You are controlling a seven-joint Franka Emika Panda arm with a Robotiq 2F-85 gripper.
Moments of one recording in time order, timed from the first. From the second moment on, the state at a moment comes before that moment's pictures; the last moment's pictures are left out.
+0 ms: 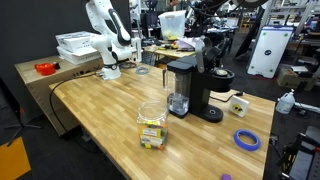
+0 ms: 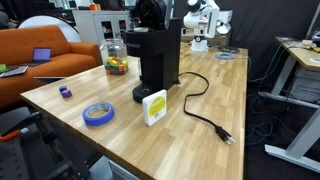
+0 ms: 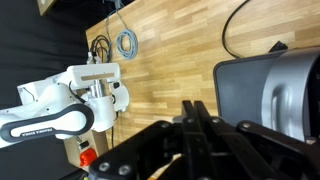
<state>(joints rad) 0.03 0.04 0.01 -2.00 -0.34 2.79 -1.22</state>
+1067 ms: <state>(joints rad) 0.04 0.04 0.01 -2.06 -0.42 2.79 -1.06</state>
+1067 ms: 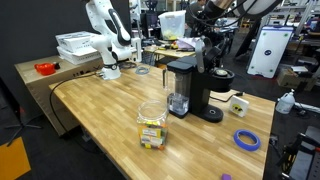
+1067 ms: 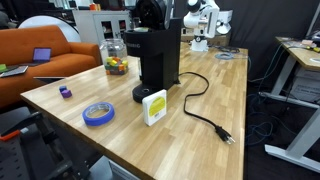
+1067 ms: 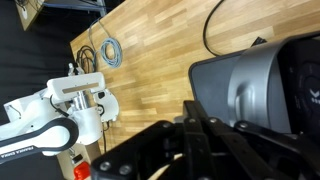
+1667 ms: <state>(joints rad) 0.04 0.02 0.02 -2.10 -0.43 2.78 -1.06</state>
